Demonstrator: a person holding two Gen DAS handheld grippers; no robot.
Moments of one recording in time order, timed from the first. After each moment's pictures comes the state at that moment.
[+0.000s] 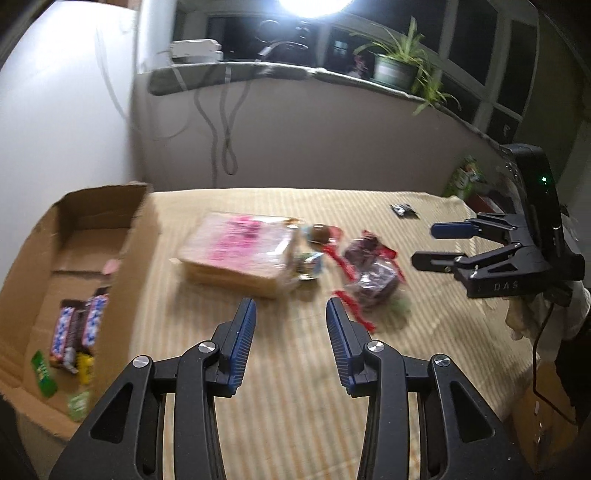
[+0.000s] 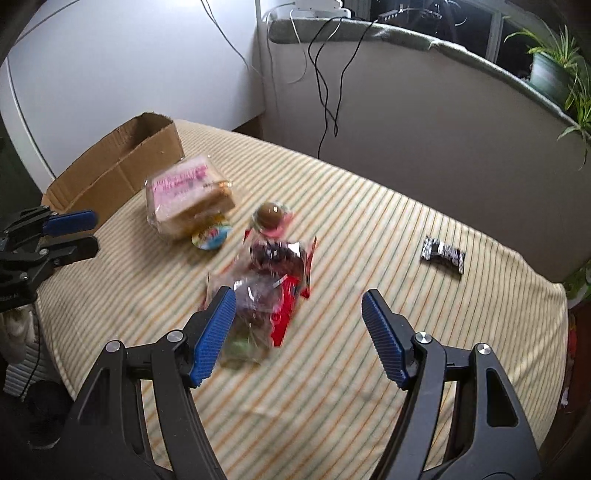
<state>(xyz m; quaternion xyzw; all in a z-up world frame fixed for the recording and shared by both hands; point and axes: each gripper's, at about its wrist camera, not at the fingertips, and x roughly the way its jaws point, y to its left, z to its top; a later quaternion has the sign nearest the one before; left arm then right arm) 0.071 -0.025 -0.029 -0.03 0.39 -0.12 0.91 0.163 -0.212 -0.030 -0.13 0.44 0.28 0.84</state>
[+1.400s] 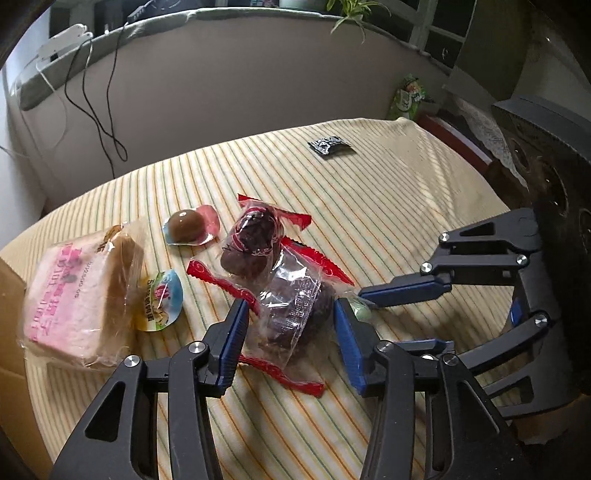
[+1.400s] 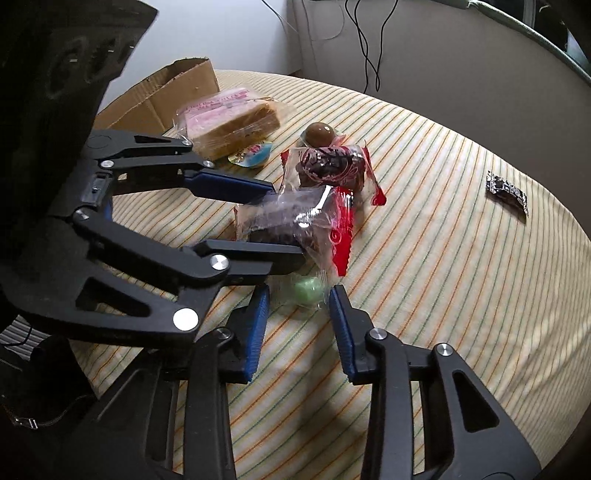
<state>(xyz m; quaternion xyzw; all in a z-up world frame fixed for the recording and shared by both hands) 0.142 -0.120 -0.078 0.05 0.46 -0.25 0.85 0.142 -0.206 -0.083 -0.13 0.49 0.34 0.79</state>
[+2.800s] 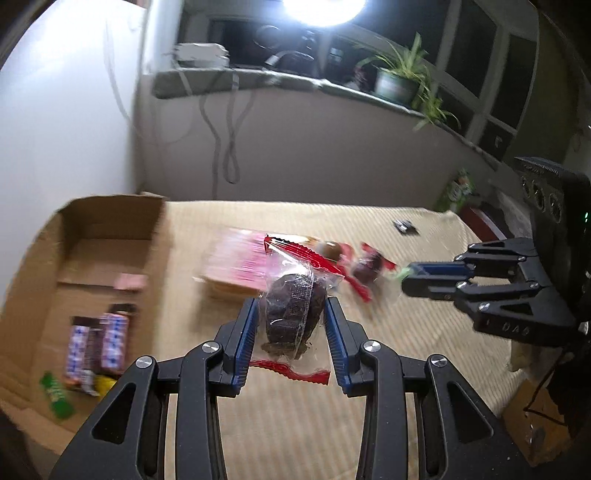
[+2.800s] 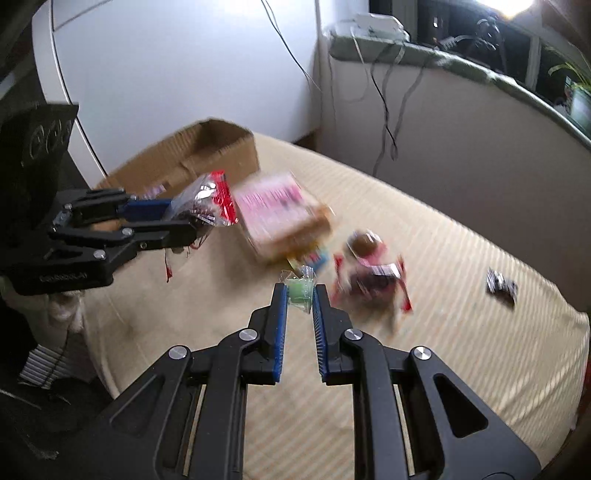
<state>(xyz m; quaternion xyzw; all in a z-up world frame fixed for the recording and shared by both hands) 0.080 0.020 -0.016 -0.05 0.38 -0.12 0.92 0.134 -0.146 -0.013 -0.13 0.40 0.36 0.83</state>
